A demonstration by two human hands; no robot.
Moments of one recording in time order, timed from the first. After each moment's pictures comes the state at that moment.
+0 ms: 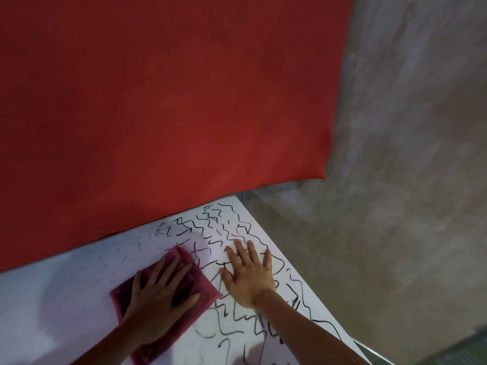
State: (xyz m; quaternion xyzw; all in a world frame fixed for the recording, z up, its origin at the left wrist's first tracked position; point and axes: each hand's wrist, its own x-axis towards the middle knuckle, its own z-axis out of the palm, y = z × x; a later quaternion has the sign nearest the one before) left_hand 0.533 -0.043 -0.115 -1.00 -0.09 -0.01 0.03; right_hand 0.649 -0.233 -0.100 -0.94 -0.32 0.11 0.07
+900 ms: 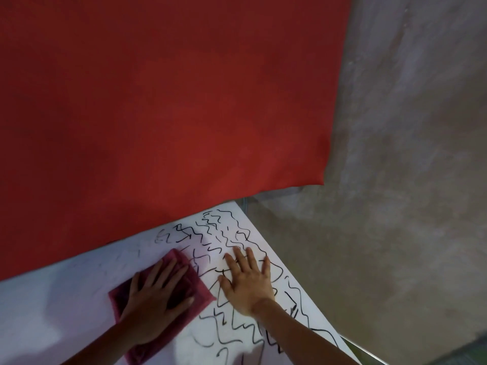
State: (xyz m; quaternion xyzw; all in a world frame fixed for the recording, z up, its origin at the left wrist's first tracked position) left_hand 0.540 -0.027 -0.117 -1.00 -0.08 0.01 0.02; right_hand 0.651 -0.232 -0.102 -0.94 -0.32 0.10 0.09
